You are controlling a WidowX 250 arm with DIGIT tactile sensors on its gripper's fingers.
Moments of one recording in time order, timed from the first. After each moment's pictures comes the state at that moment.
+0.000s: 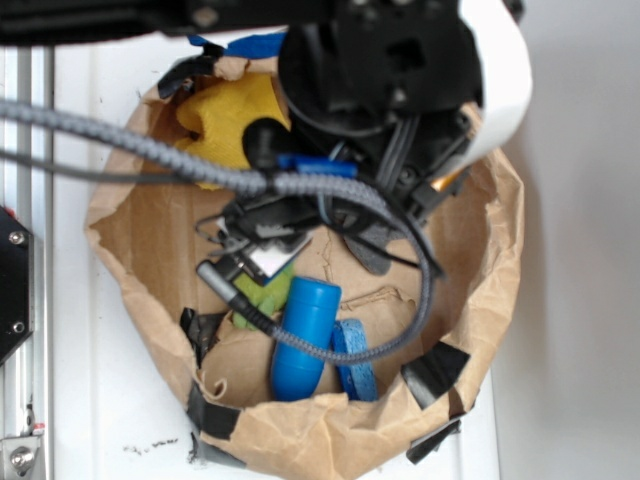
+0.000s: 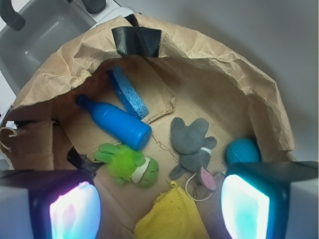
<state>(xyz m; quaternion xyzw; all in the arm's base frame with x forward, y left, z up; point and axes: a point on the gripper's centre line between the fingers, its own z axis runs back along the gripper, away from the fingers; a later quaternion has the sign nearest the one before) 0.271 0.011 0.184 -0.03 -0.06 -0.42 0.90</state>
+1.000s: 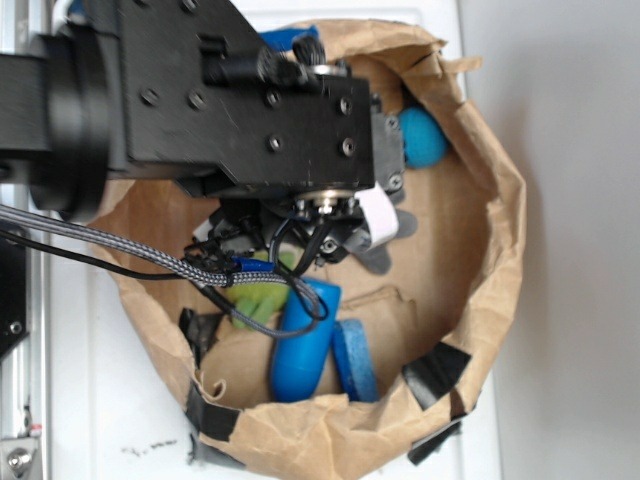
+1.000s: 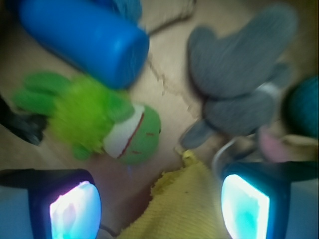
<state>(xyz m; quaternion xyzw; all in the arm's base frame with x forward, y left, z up) 0.248 0.028 0.072 0.04 0.05 -0.43 0.90</state>
